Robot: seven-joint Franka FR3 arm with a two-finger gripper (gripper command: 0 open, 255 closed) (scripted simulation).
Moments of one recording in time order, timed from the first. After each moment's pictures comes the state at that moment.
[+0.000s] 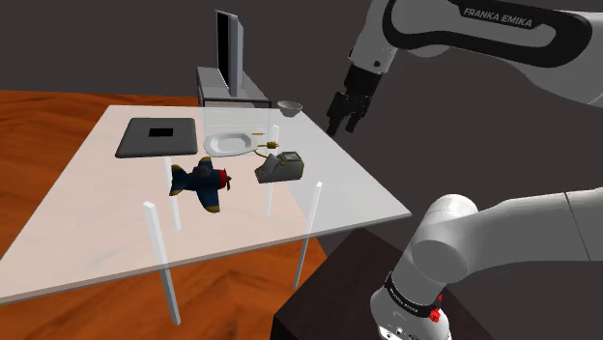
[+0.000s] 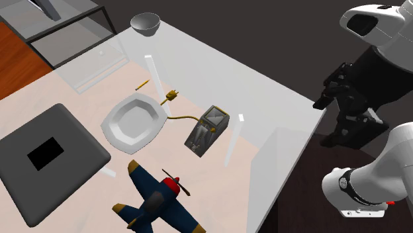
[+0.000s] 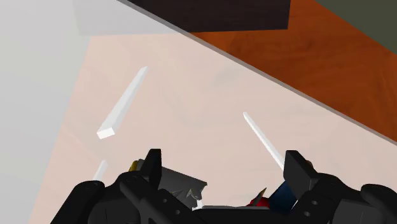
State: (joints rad) arm 0.01 -0.83 -0.07 -2.37 0.06 1.64 0.00
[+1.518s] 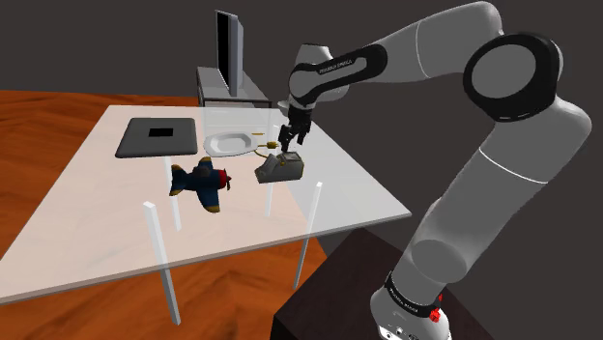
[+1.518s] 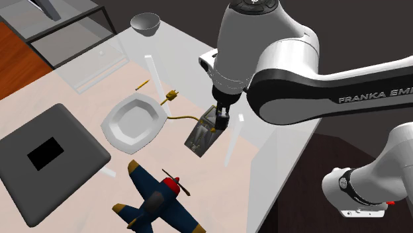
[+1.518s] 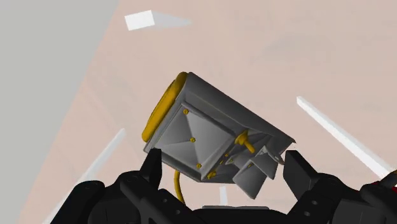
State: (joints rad) arm 0.01 -0.11 -0.16 -2.18 -0.03 2.16 -0.22
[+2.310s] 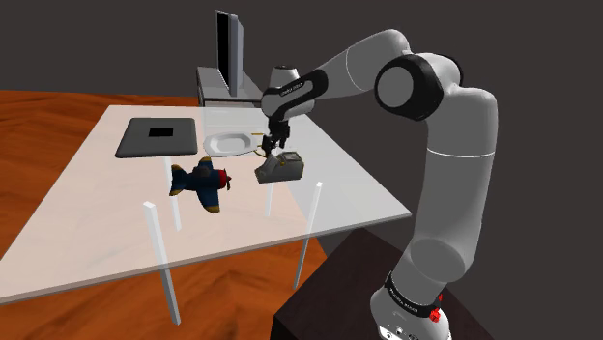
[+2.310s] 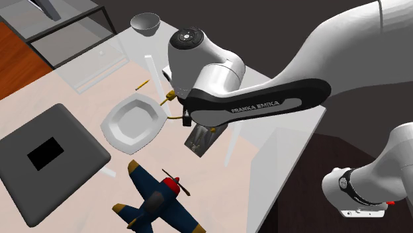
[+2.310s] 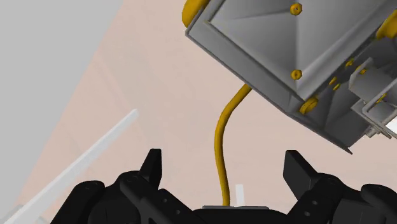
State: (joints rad) arm -0.02 0.32 -0.17 -1.85 -0.02 2.27 -0.30
